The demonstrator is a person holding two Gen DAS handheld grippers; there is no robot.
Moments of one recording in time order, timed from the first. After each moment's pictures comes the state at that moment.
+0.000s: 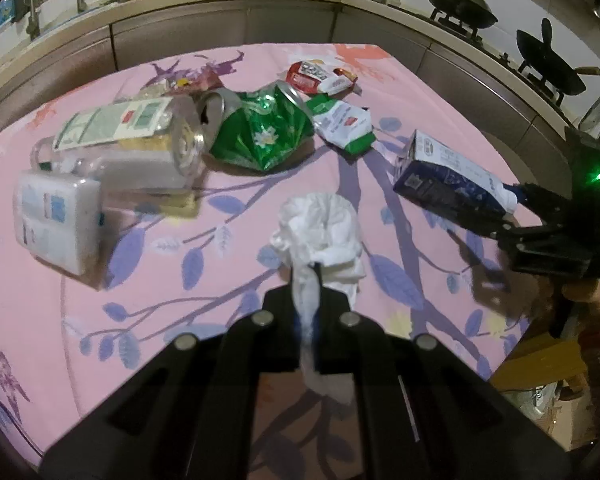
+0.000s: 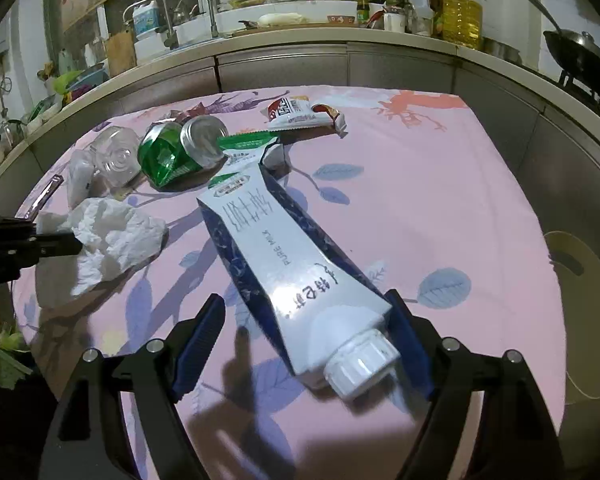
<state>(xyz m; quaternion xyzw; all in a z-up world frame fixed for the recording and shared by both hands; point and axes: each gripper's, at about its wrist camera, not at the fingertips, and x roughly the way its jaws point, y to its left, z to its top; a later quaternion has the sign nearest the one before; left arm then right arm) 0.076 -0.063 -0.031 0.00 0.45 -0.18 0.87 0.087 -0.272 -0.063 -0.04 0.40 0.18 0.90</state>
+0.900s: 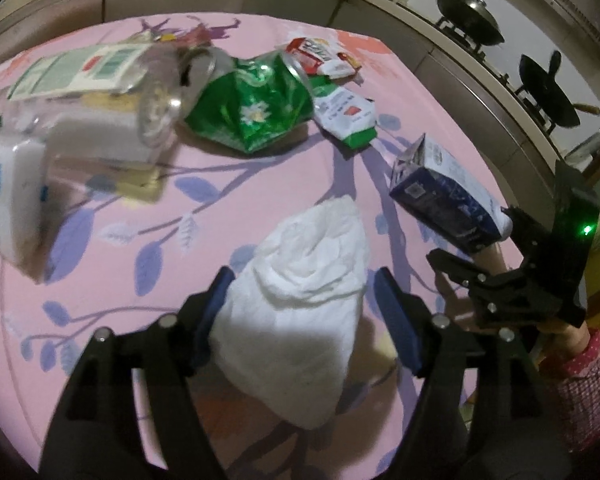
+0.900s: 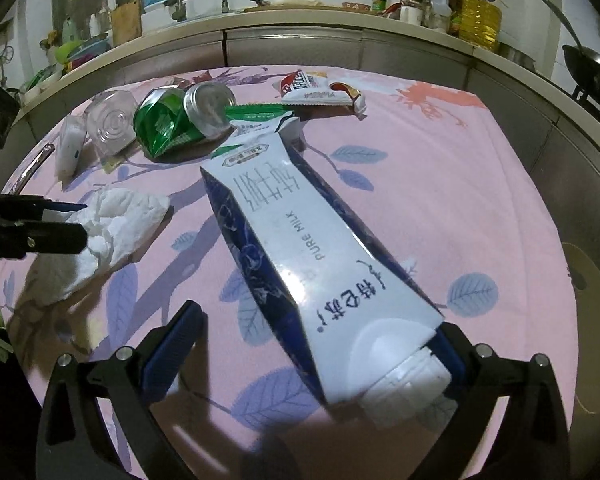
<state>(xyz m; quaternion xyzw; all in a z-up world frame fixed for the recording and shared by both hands) 0.103 -0.065 -0.057 -0.07 0.48 -0.22 0.85 0.095 -0.250 -0.079 -0.09 0.42 0.17 0.89</state>
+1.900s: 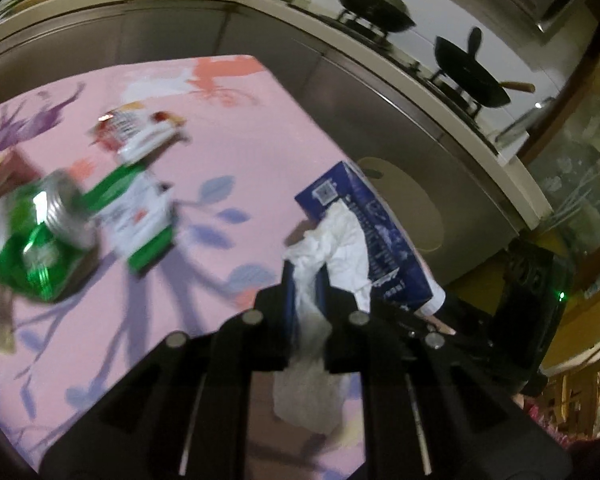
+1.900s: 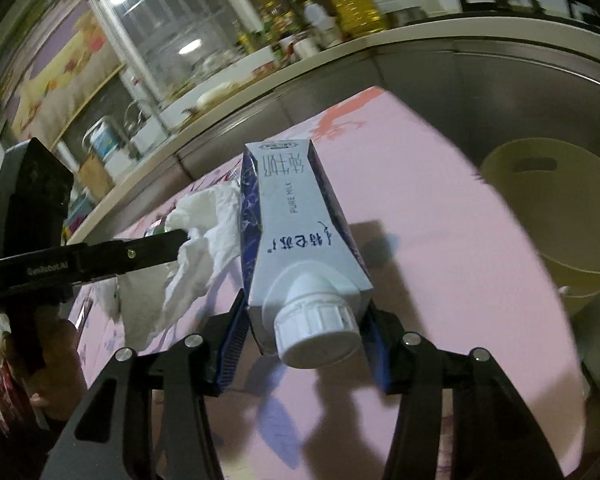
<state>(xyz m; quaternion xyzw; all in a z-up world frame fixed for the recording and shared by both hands) 0.145 -0.201 0.002 -0.06 0.45 -0.36 0.82 0.052 -0.356 -0.047 0.20 0.34 0.13 0.91</state>
